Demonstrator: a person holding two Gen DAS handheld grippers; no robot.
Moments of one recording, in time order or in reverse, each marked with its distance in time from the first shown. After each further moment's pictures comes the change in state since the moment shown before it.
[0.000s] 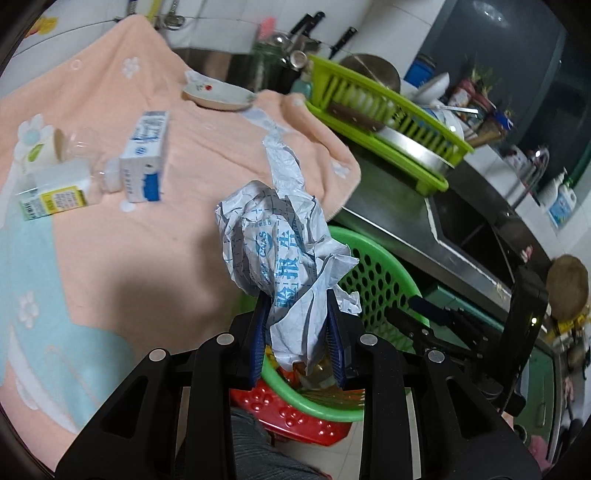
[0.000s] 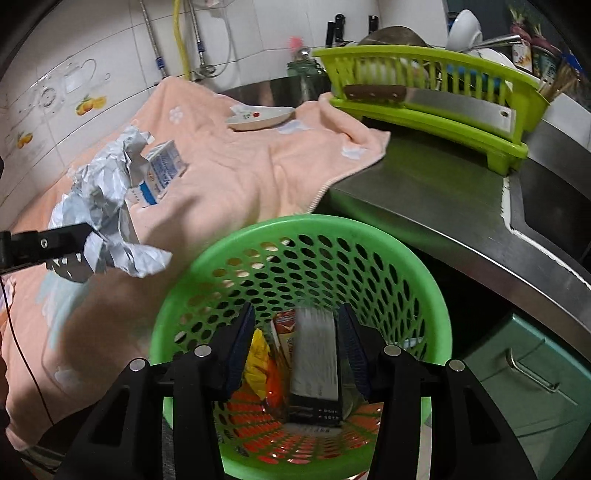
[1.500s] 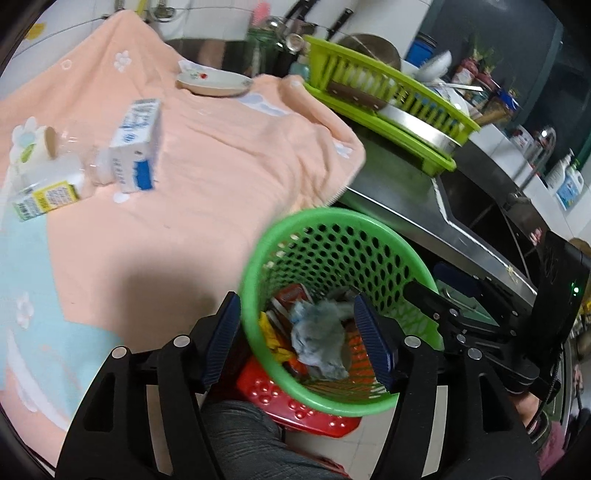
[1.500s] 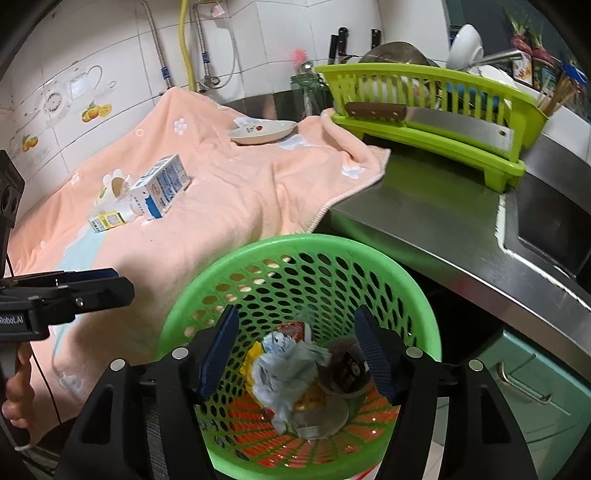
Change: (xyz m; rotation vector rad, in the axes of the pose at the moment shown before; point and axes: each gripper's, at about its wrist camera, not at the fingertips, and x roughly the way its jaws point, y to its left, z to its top) left arm 0.007 0.001 -0.001 0.018 0.031 0.042; right arm -0.007 0.008 0.017 -0.035 -0.041 0.019
